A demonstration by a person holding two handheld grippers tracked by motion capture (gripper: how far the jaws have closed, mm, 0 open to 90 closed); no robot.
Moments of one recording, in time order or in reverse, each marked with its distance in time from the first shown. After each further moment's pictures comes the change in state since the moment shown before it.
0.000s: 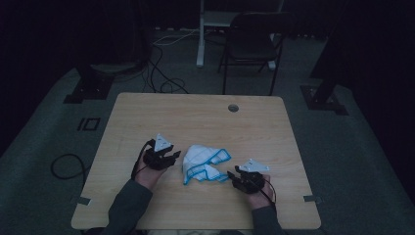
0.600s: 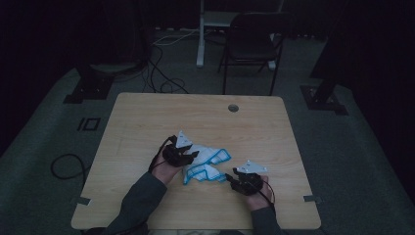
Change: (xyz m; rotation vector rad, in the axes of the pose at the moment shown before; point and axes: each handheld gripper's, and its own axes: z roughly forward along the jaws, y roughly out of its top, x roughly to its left) left arm -0.033 0.031 0.033 0.032 -0.105 0.102; right arm 0.005 -0.002 0.003 0.026 0.023 -0.010
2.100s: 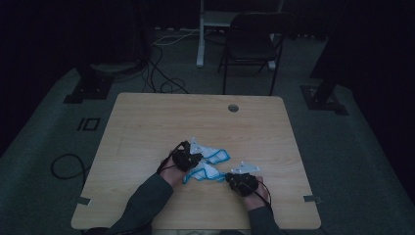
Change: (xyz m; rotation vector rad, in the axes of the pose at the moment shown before) left arm -0.017 -0.001 0.019 0.109 0.018 0.103; right arm 0.007 -0.002 0.014 0.089 0.003 -0.032
